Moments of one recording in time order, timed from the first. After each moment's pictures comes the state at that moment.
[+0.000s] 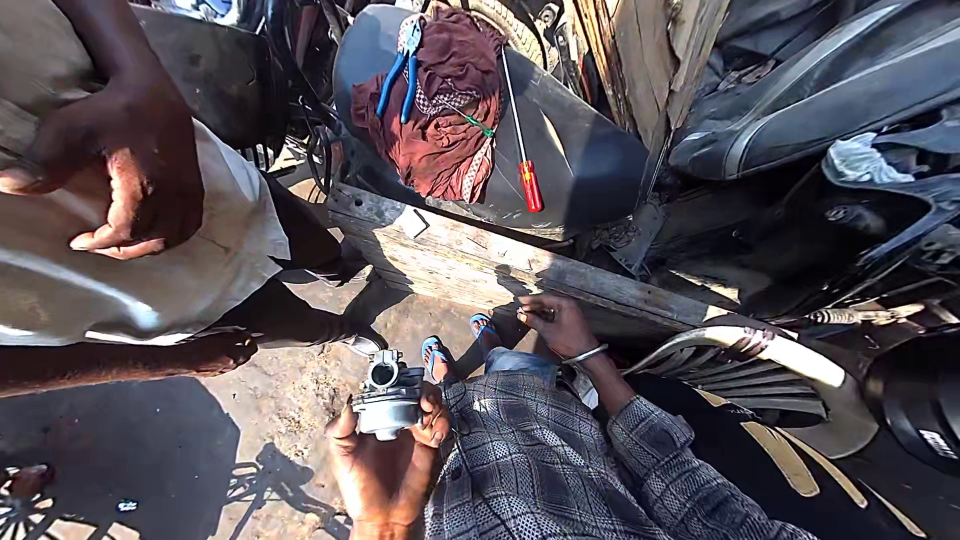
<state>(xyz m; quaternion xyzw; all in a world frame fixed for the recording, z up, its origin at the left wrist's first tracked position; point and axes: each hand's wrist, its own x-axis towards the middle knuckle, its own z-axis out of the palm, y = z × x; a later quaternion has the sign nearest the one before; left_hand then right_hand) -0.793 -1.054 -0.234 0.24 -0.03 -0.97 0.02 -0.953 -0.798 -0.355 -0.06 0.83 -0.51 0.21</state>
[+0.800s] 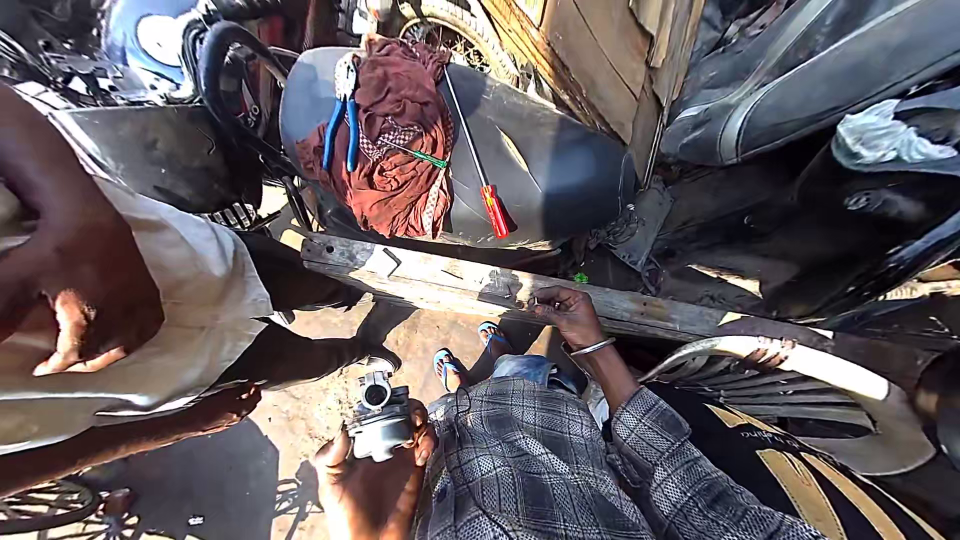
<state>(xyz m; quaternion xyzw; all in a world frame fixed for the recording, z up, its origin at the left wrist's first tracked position) -0.861 -1.019 -0.224 0.28 -0.14 -0.95 -0.01 -1.020 -0.737 -0.398 0.01 0.69 -0.71 0.14</state>
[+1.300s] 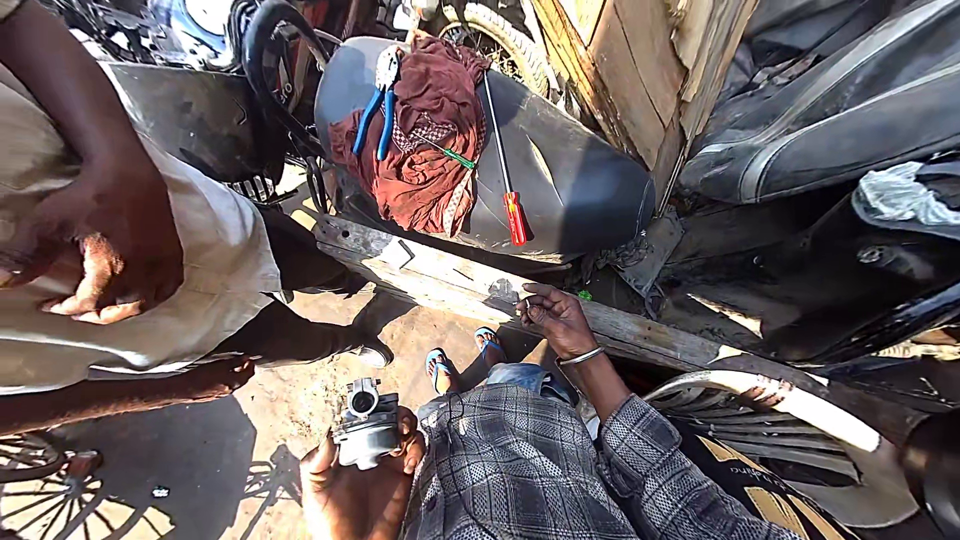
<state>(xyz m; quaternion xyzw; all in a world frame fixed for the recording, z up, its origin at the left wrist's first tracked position) -0.839 -1.024 -0.229 0.28 -0.12 -0.95 0.05 -1.031 -0.769 -0.385 -0.02 0.55 -0.80 0.23</state>
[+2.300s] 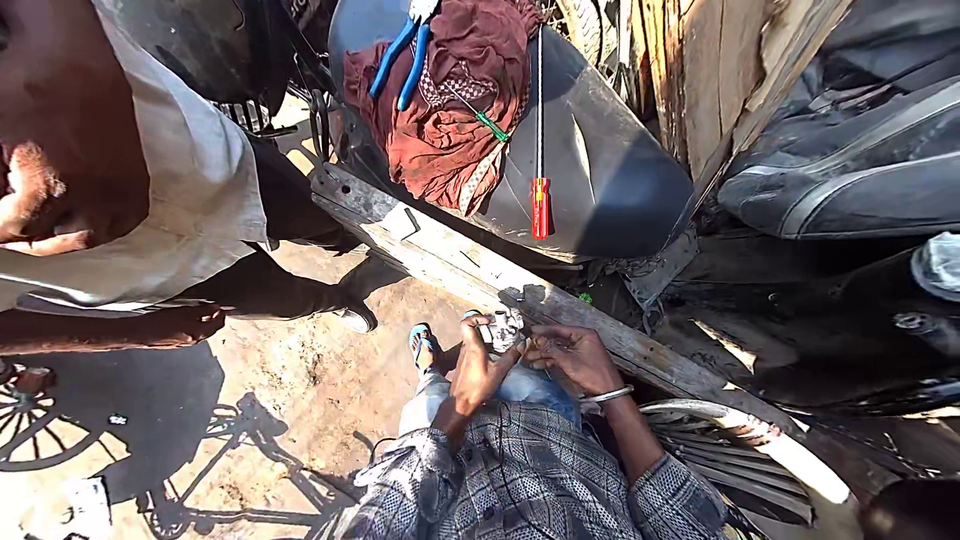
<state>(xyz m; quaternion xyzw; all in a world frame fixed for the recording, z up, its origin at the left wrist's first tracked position) -0.927 -0.921 -0.400 0.24 -0.74 -0.63 -0.06 -1.017 -0.751 -0.341 0.07 0.74 -0.55 0.39</state>
